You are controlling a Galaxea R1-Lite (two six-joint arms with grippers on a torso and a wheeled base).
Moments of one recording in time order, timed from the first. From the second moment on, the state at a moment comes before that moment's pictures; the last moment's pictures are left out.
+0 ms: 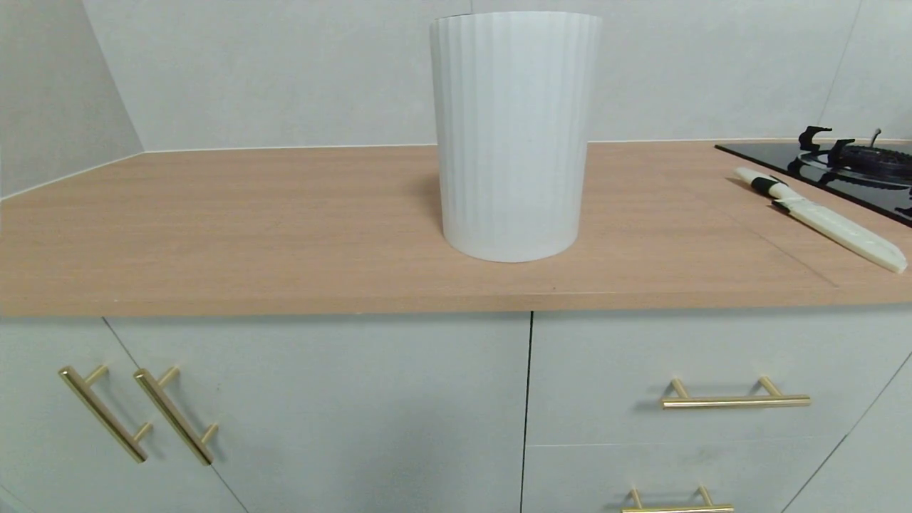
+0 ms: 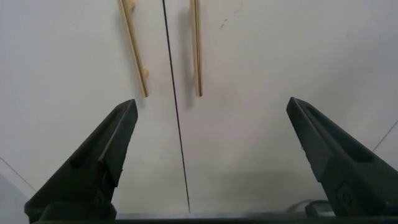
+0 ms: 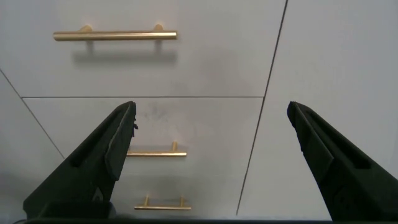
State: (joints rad) left arm 0.00 0.00 0.00 0.00 0.00 0.01; right arm 0.00 0.00 0.00 0.00 0.01 0.00
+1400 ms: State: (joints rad) left arm 0.00 0.00 0.00 0.00 0.00 0.01; right arm 0.00 0.00 0.00 0.00 0.01 0.00
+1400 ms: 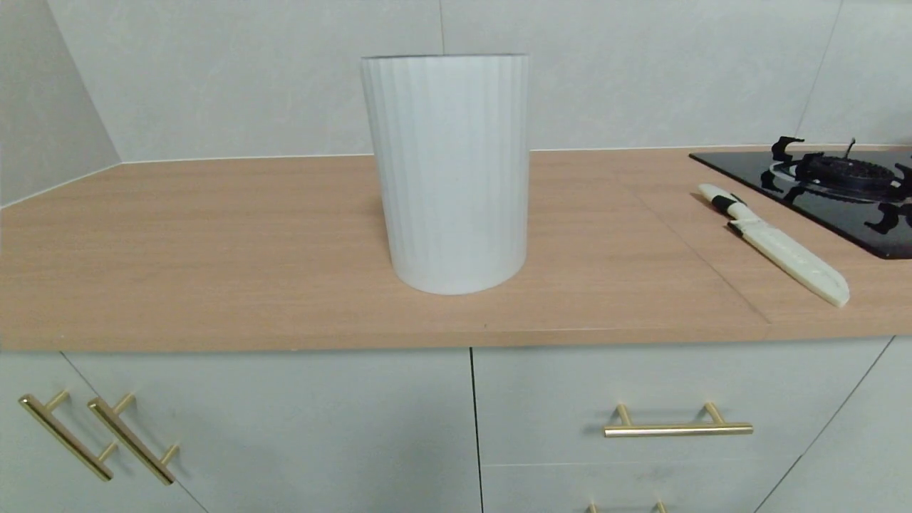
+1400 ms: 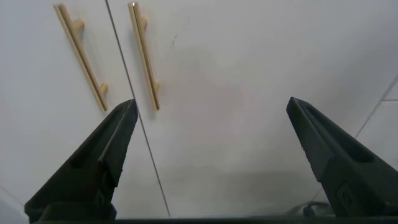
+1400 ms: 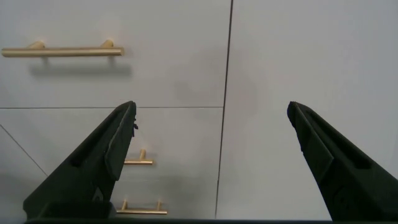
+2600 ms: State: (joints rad) left arm 0.00 0.00 0.00 0.00 0.00 0.01; right arm 0.00 0.00 0.00 0.00 0.01 0.00
